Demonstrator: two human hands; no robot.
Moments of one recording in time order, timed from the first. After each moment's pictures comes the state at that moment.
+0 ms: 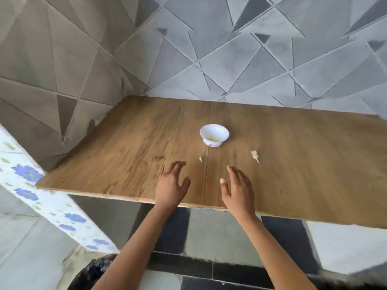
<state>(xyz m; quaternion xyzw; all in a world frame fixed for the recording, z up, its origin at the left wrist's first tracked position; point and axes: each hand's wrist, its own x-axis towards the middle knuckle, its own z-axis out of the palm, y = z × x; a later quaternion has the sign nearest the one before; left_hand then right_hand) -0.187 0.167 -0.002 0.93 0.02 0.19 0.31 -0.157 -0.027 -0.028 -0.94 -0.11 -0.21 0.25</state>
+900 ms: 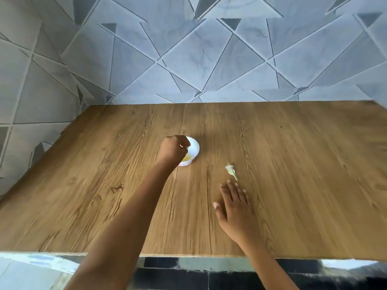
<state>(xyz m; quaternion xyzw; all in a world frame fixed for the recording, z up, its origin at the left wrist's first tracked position) 0.030 0.091 0.042 0.95 0.02 0.10 0.30 -0.087 -0.108 -0.055 -0.99 -0.09 -0.03 0.13</state>
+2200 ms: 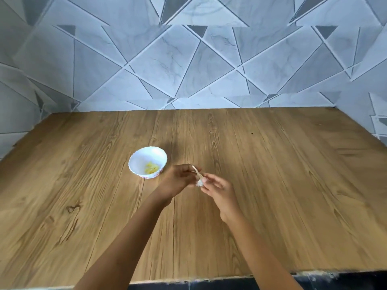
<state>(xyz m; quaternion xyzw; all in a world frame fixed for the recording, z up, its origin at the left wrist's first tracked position) 0.005 -0.001 0.018 0.77 -0.03 -0.11 0.63 -0.020 -0.146 -0.009 -0.64 0.07 0.05 0.77</state>
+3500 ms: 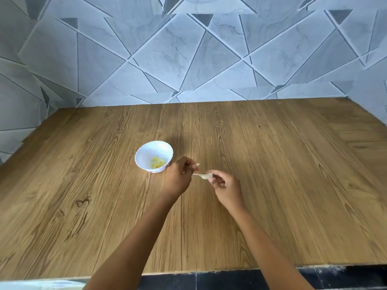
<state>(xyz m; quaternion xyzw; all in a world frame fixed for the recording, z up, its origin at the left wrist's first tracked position) 0.000 0.001 0.010 0.88 -0.01 0.07 0.47 -0.007 -0.148 -0.043 -0.84 -0.03 -0.06 0.53</state>
